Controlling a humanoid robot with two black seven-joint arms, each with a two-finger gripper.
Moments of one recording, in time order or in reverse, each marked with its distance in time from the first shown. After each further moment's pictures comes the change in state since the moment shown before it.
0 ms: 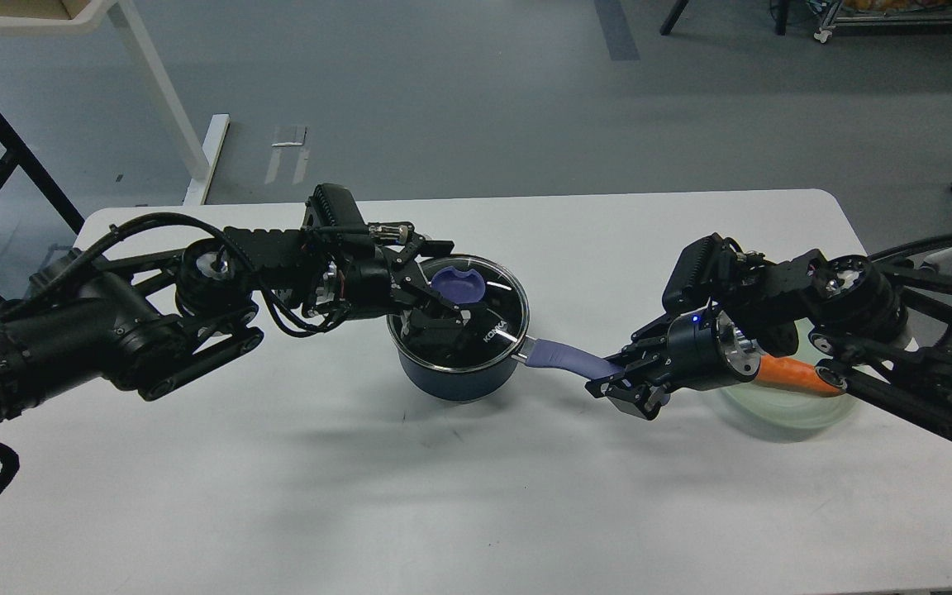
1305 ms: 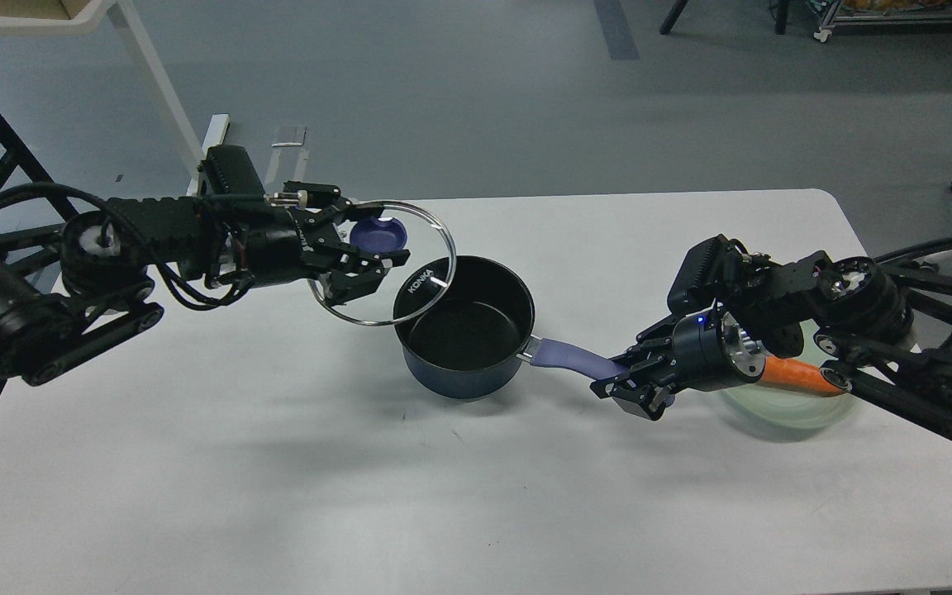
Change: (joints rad) left arm -0.019 0.383 0.018 -0.178 -0.047 0.087 0.000; right arm -0.005 -0.009 0.000 0.000 0.000 -0.002 -0.001
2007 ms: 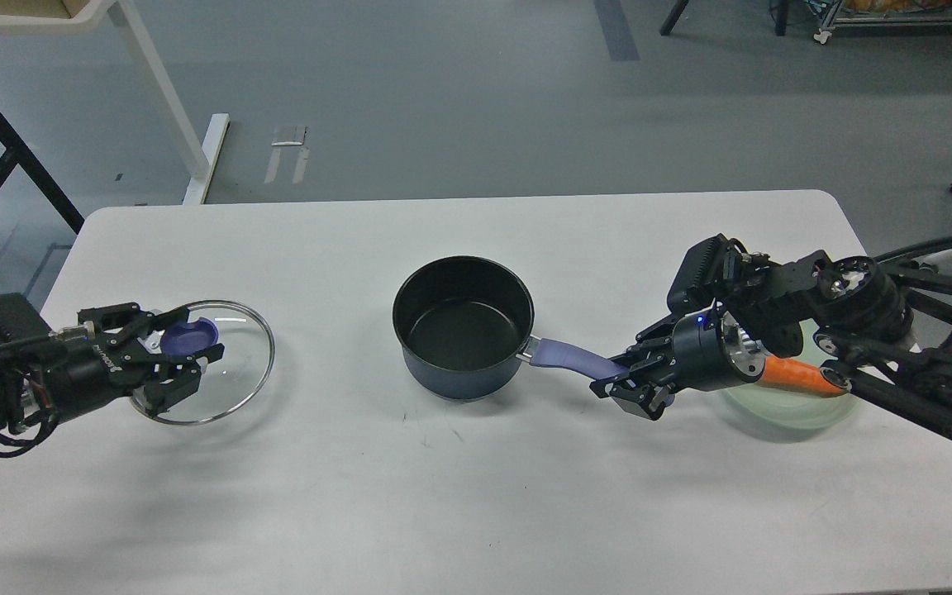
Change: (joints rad) left arm 0.404 0.194 0.002 0.111 -0.078 0.289 0.000; right arm 0.001 -0.001 0.000 -0.001 0.000 0.000 0.000
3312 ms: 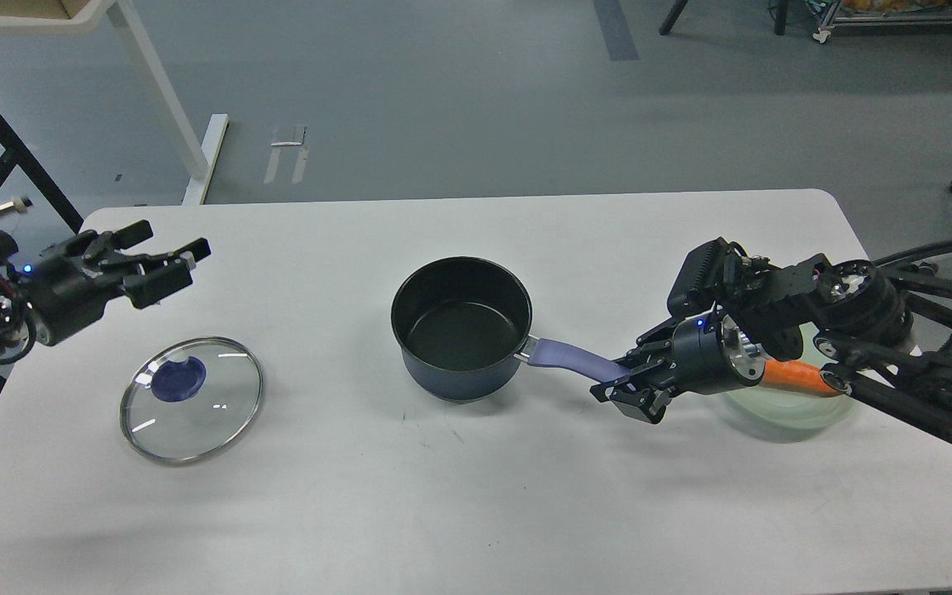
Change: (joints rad) left arm -0.195 0.032 0.012 -0.088 -0.626 -0.174 0.000; right arm -0.008 0.000 0.002 0.003 0.000 -0.001 0.000
